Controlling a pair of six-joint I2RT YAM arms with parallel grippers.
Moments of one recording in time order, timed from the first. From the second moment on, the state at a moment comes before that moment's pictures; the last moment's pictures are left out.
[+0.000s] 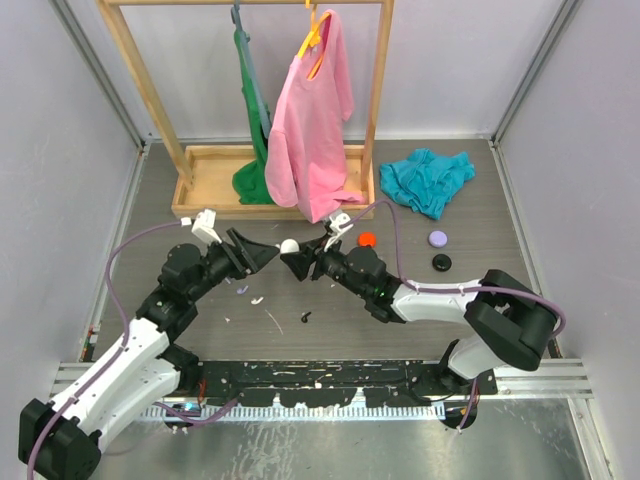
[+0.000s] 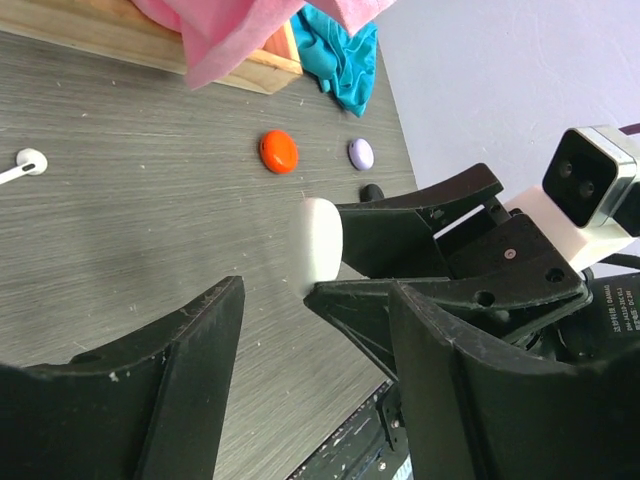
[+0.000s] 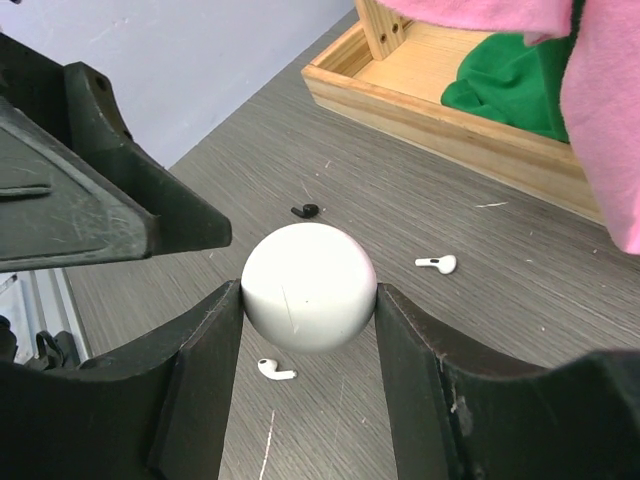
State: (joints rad) left arm -0.47 0.70 0.45 0.09 0.22 -0.88; right arm 0.95 1.46 0.58 0.87 0.06 0.39
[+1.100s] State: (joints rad) left arm -0.54 0.83 0.45 0.18 0.21 -0.86; right arm 0.96 1.48 0.55 0.97 -0.02 0.39
